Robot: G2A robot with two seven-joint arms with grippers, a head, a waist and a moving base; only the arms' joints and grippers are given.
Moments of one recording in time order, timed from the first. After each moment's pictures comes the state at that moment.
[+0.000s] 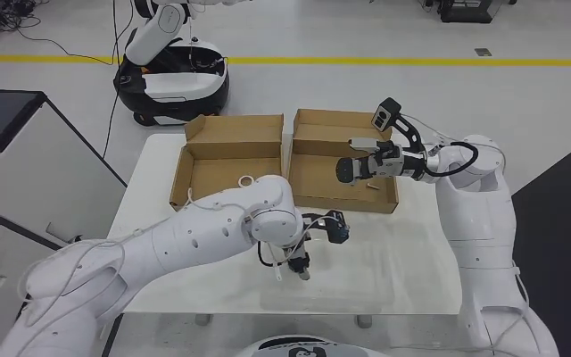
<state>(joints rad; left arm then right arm) 0.58 -1.19 -0.25 -1.68 0.42 -0.26 -1.42 -1.08 -1.25 1.51 -1.47 0.34 0.19 1.49</state>
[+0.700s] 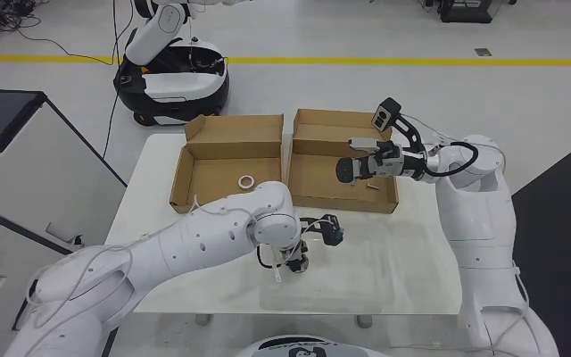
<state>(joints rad) 0.62 -1.21 -0.25 -1.61 0.48 -0.27 -1.41 -1.08 -1.25 1.51 -1.47 0.34 0.19 1.49</state>
